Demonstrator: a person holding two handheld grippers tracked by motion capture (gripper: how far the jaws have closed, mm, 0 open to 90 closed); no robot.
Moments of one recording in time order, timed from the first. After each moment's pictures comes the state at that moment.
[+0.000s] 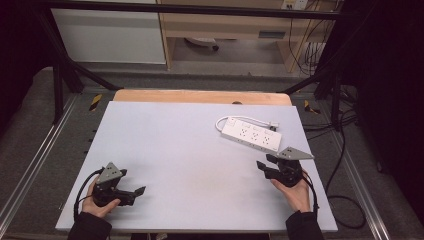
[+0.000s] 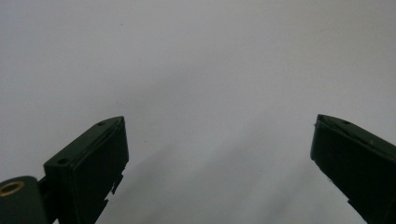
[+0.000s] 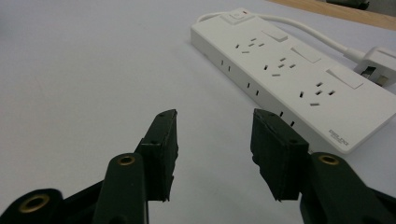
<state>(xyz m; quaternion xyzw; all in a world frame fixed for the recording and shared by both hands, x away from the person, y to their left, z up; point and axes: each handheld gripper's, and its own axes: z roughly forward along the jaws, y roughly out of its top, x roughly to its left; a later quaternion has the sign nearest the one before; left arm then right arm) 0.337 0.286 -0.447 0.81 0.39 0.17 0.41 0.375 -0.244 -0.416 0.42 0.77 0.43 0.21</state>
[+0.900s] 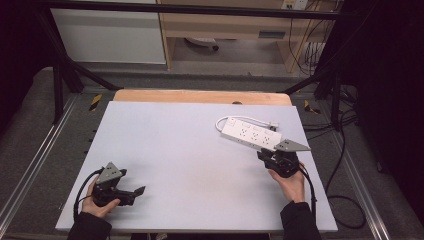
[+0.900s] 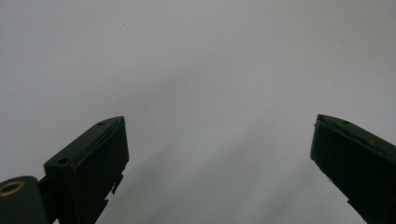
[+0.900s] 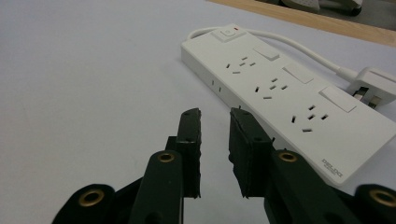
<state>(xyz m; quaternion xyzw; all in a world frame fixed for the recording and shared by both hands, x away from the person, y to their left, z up) 0.337 0.287 -0.447 0.81 0.39 0.17 0.41 0.396 -0.238 -0.410 0.42 0.77 0.43 0.22</state>
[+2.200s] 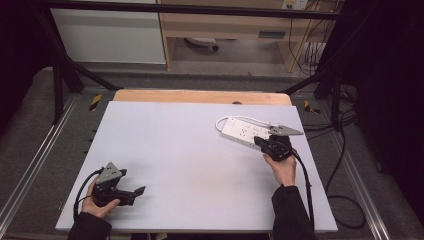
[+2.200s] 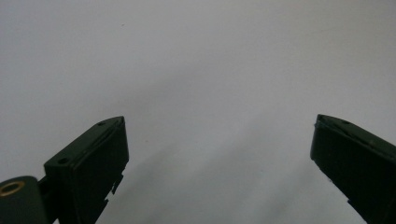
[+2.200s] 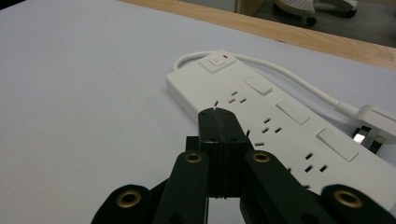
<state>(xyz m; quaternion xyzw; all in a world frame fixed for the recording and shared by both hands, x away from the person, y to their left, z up) 0.337 0.287 -0.447 0.81 0.38 0.17 0.41 0.438 -0.225 -0.401 0.44 0.75 0.44 0.22</state>
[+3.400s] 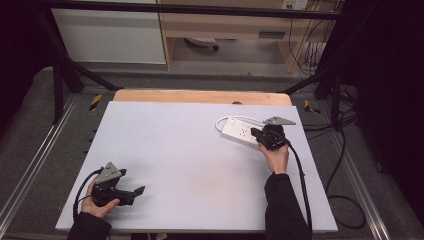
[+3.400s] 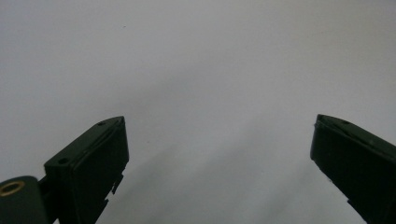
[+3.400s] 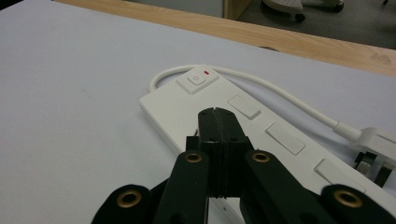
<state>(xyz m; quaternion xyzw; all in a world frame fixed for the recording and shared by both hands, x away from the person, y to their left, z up) 0.337 0.287 -0.446 0.81 0.39 0.17 0.41 0.476 -0.216 -0.406 0.46 0.74 0.44 0.23</state>
